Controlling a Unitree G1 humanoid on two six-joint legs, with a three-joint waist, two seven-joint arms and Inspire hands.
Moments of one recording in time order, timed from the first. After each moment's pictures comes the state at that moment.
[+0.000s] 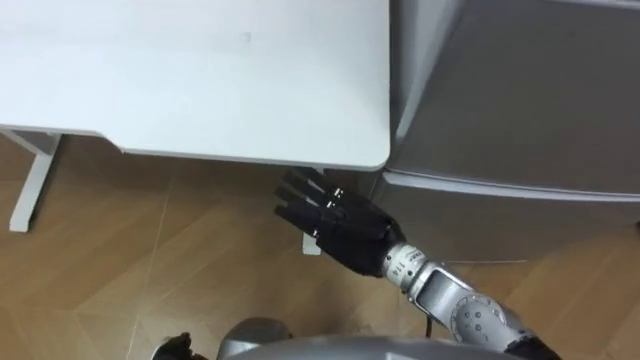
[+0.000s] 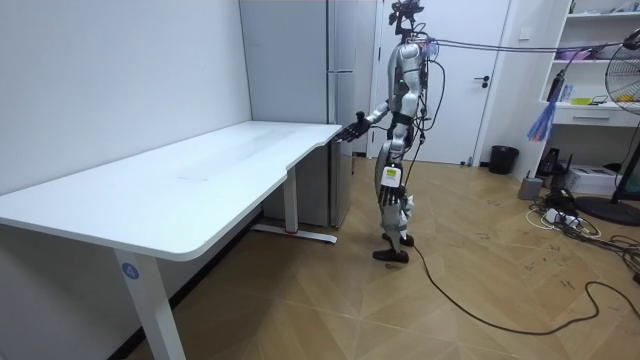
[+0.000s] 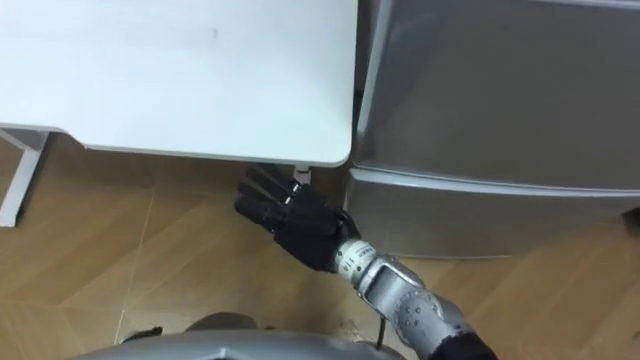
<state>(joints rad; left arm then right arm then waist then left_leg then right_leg) 0.17 0.22 -0.10 1.07 0.12 0.20 0.03 0.09 -0.27 0.55 0.39 1.14 0.16 0.47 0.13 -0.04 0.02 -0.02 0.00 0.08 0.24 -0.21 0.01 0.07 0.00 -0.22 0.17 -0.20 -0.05</state>
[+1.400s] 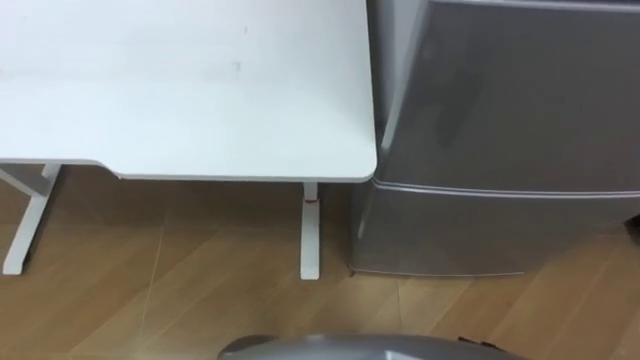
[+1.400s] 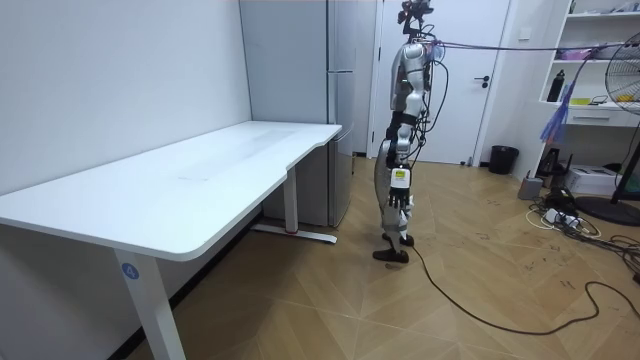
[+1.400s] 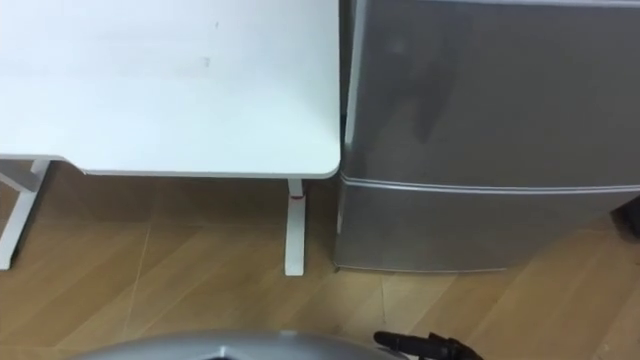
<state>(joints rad) 0.26 0.18 0.08 1.12 0.23 0.26 -0.01 0.11 -0.26 0.06 1.28 0.50 0.13 0.20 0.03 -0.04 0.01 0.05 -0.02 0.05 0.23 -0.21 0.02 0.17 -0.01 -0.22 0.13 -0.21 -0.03</state>
